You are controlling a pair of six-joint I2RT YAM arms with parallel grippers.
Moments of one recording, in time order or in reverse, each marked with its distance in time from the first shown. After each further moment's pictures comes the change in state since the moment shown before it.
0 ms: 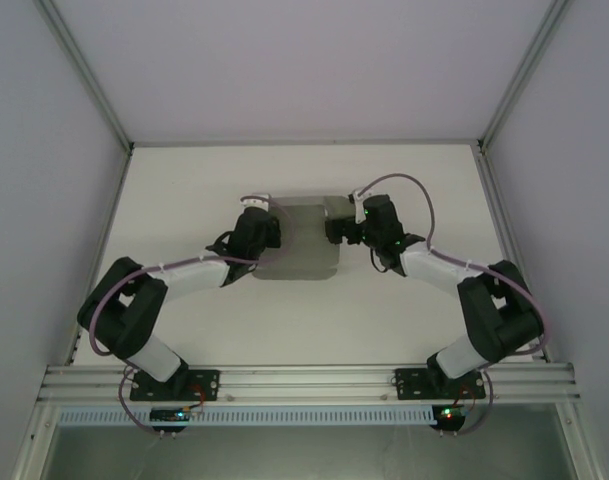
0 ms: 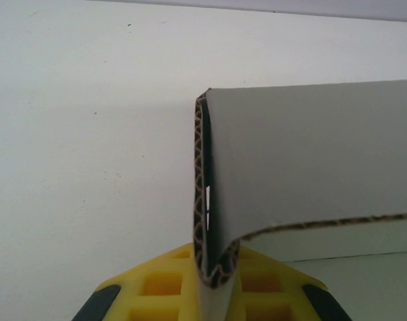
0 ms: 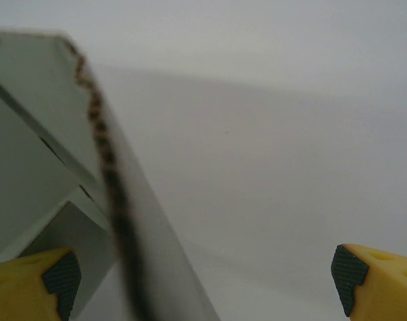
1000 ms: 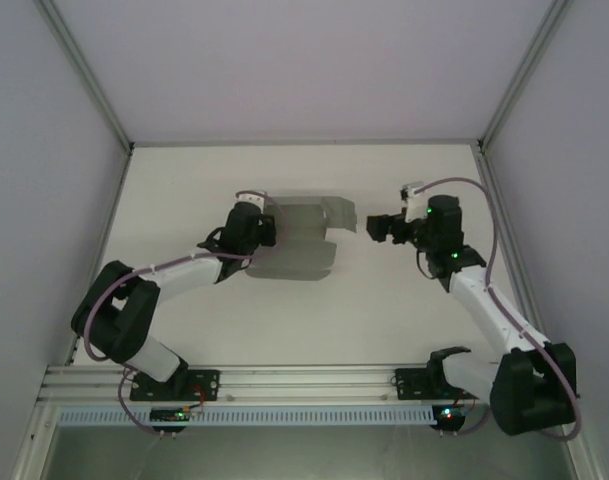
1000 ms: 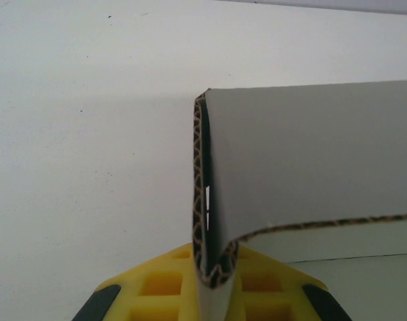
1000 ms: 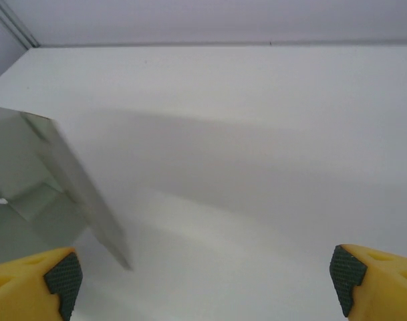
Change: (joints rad) left arm 0.068 -0.043 -0.002 -0.045 0.153 0.032; right arm -0.354 -0.394 -0.076 -0.245 -0.343 -0.088
